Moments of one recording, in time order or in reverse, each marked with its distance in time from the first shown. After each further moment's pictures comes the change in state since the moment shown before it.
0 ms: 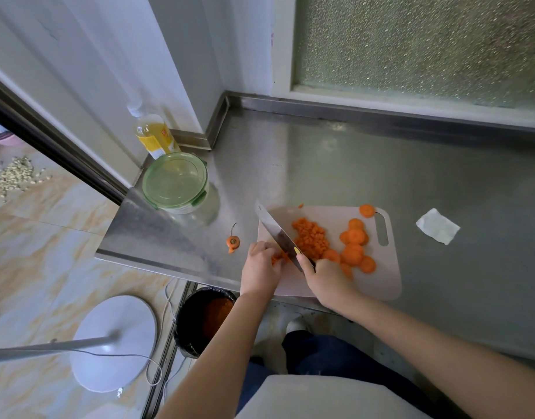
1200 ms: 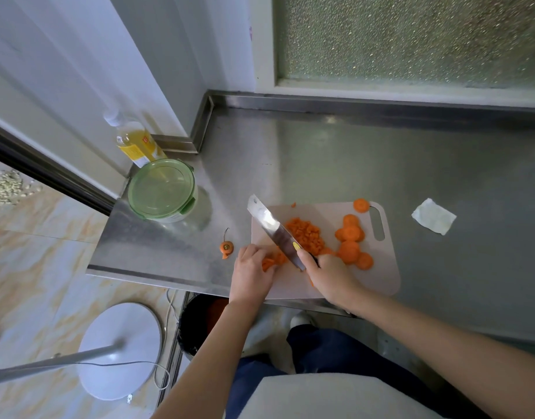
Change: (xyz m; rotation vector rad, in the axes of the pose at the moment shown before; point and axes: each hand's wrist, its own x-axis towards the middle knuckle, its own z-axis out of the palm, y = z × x) left_hand 0.001 -0.011 -0.004 -0.008 0.039 0.070; right_hand 0.001 0.001 -0.018 0.195 -0.012 0.000
